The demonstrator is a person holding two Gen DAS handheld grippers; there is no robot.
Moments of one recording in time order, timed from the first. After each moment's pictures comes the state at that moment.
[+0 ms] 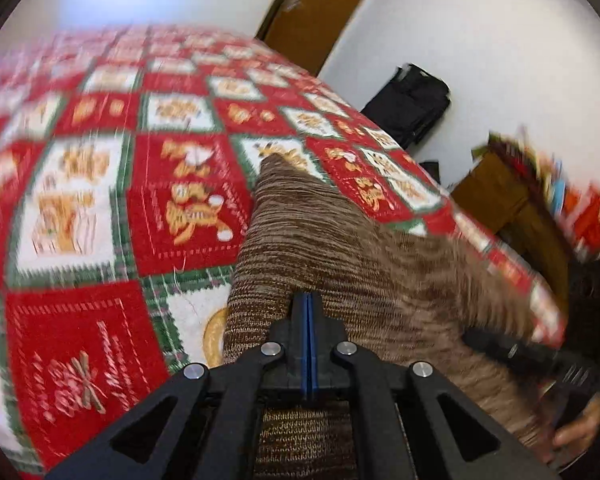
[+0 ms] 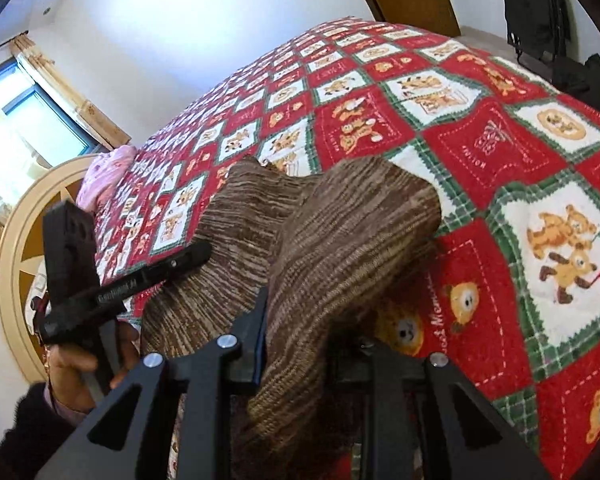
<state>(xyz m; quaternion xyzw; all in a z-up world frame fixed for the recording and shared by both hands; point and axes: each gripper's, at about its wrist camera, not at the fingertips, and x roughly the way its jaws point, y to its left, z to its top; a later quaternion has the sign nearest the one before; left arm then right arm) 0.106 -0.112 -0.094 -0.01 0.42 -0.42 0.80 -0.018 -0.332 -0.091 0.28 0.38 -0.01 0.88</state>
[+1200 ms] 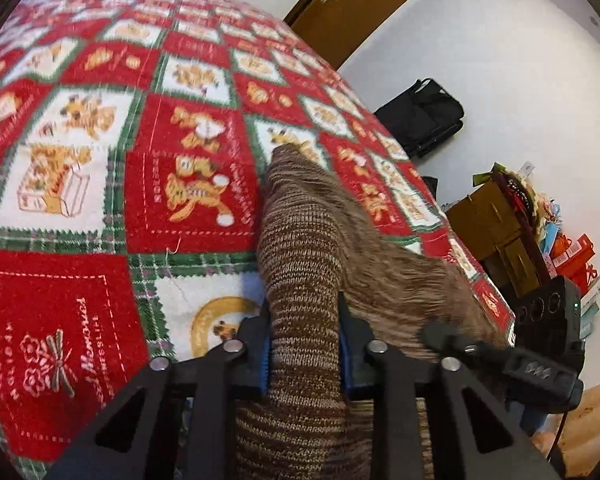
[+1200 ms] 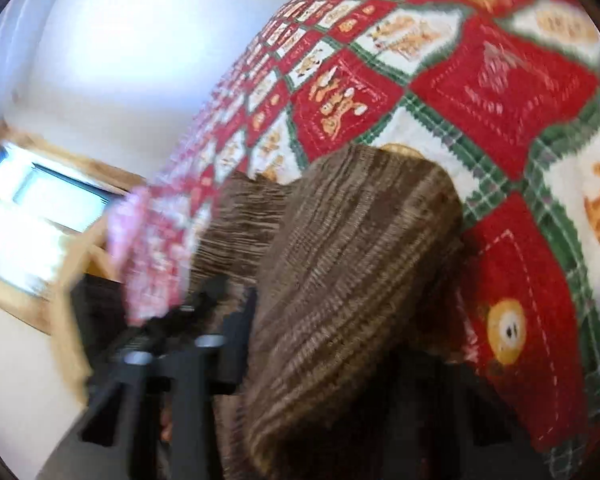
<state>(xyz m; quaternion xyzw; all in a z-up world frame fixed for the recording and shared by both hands) 0.126 -0.103 -0.098 -0.12 0.48 -0.40 0.77 0.012 -0.359 -0.114 0.41 0.38 -0.01 0.83</state>
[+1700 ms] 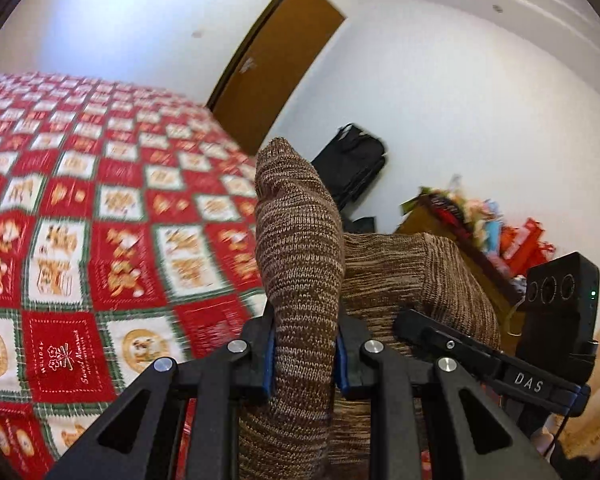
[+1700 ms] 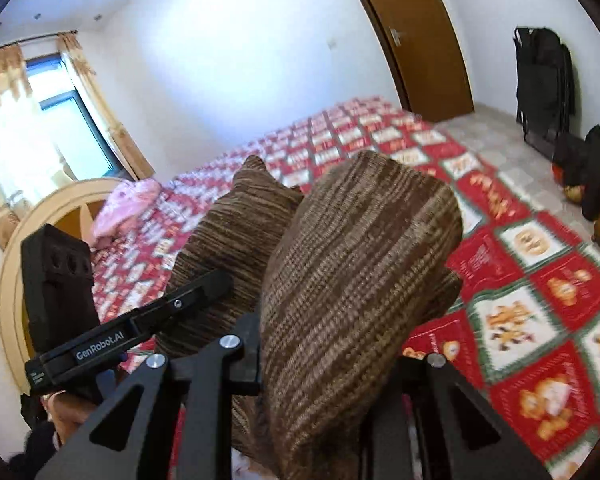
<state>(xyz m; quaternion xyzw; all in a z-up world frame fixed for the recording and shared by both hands) 0.032 -0.065 0.038 -0.12 0.33 -0.49 0.79 -0.069 -0.282 0.036 0.22 0.27 -0.03 0.94</state>
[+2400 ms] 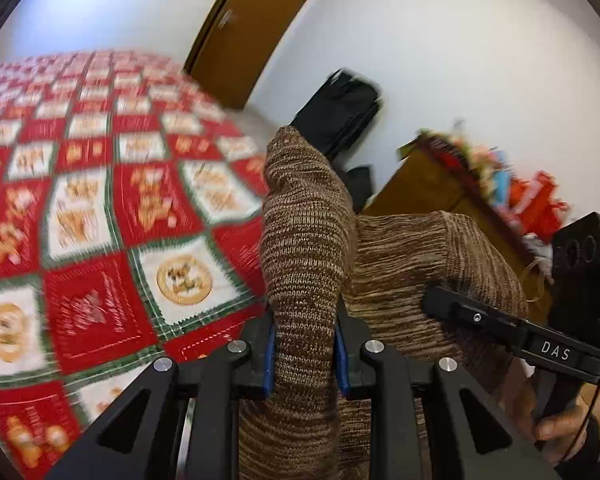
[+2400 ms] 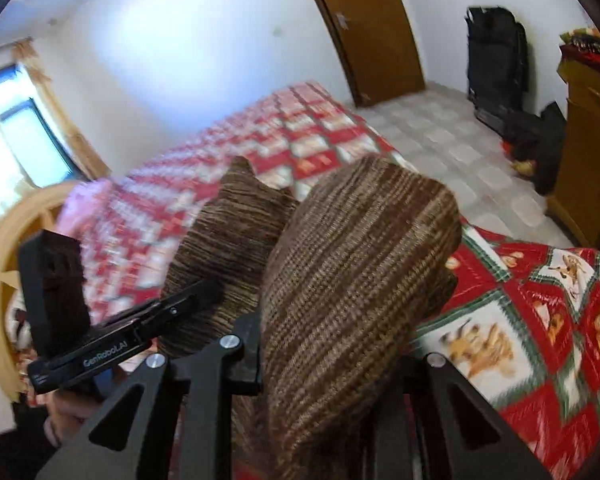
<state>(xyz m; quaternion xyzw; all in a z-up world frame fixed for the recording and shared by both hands) 0.051 -0.184 -0.061 -0.05 0.41 -0.48 0.77 -0.082 -0.404 -0.008 0.23 0.34 -0.10 0.90</state>
